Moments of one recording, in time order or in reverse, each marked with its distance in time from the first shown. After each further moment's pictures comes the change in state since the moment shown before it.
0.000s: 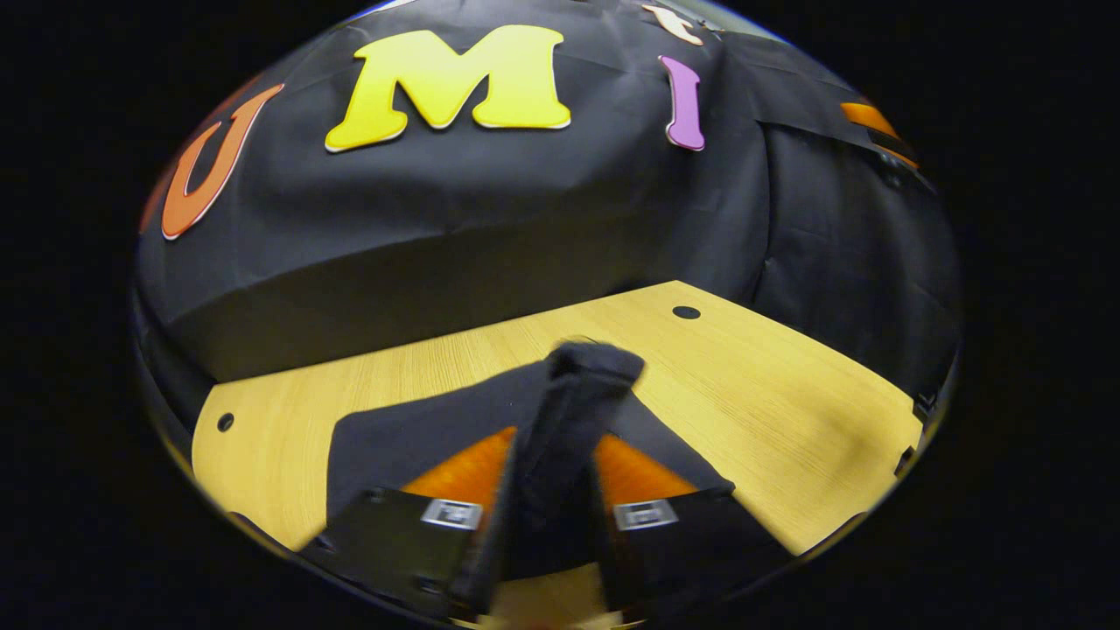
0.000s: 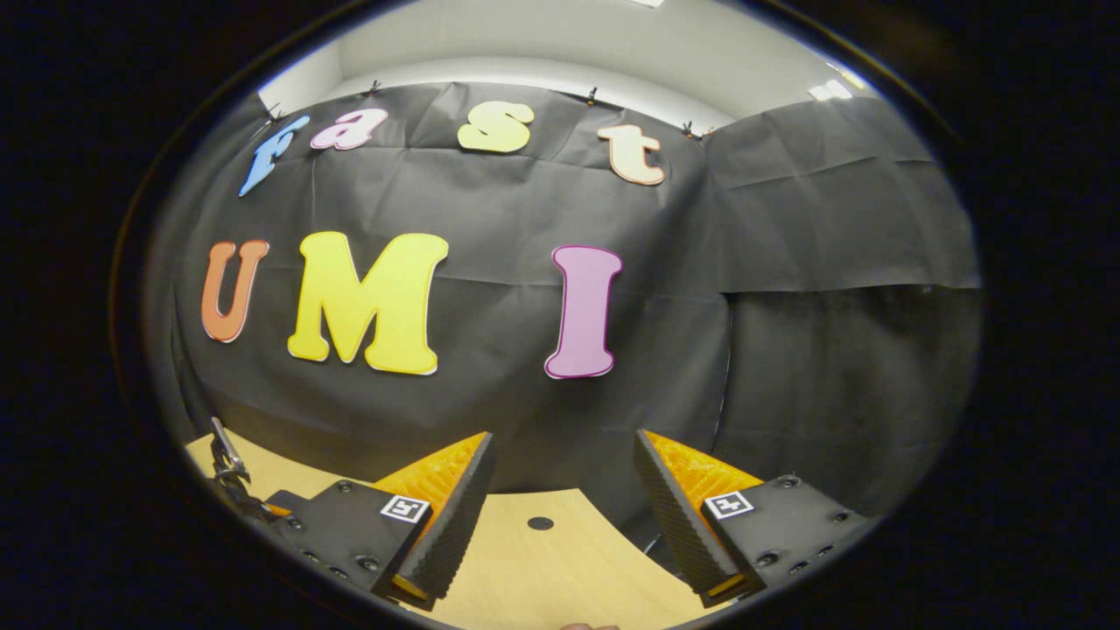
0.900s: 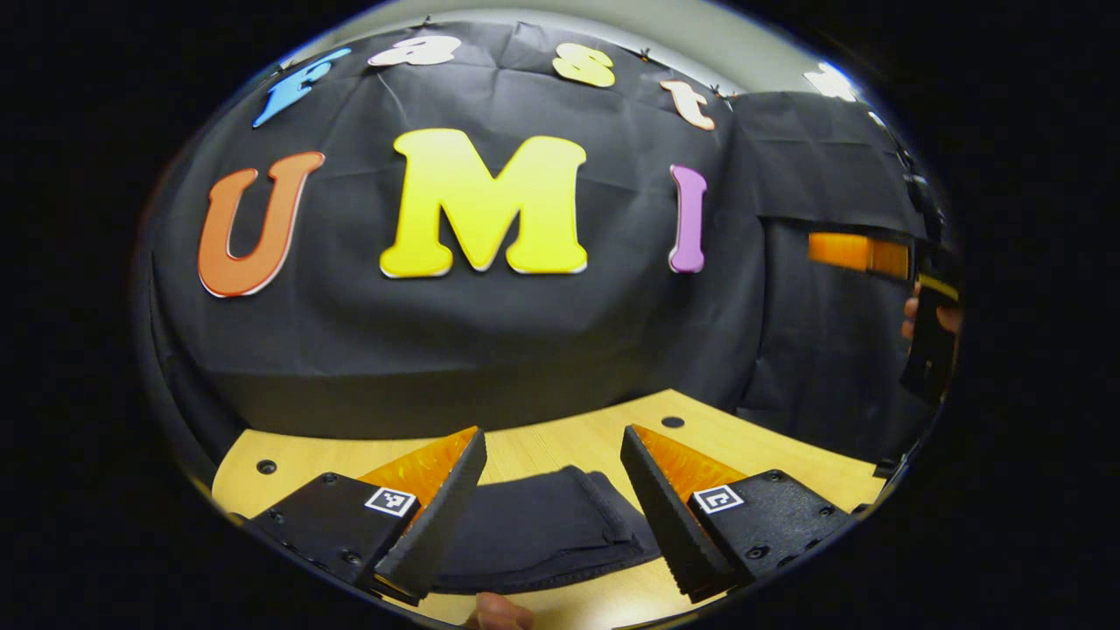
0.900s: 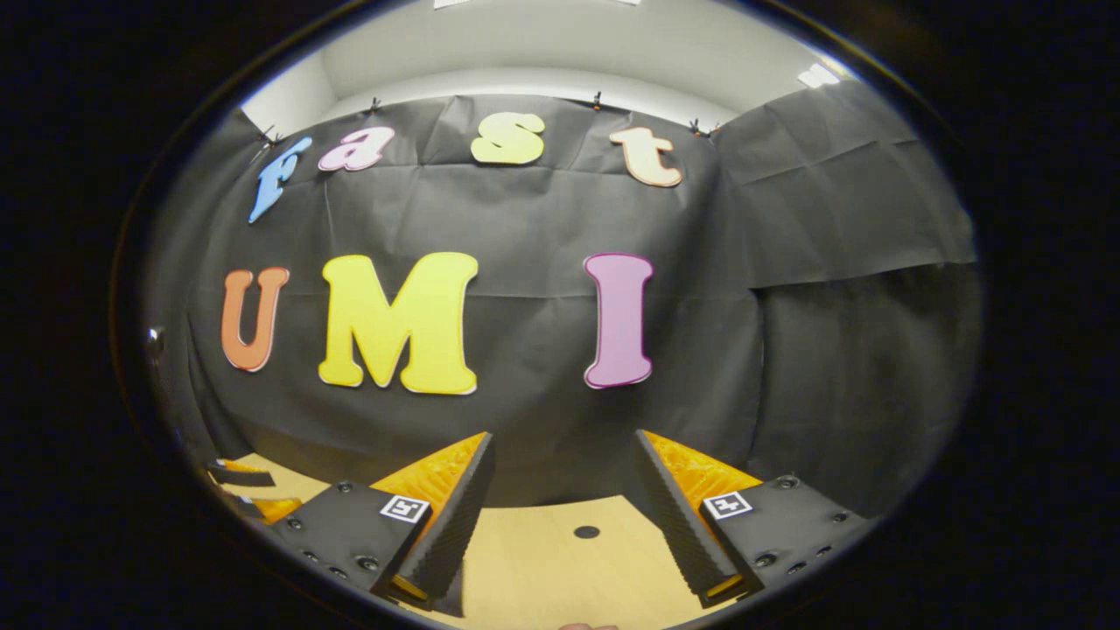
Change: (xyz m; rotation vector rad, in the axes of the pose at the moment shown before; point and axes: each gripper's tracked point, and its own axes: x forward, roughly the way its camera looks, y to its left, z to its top) left arm -0.113 0.051 0.137 -0.117 -0.322 0.082; right arm 0.005 0.058 0.009 0.086 -0.025 0.109
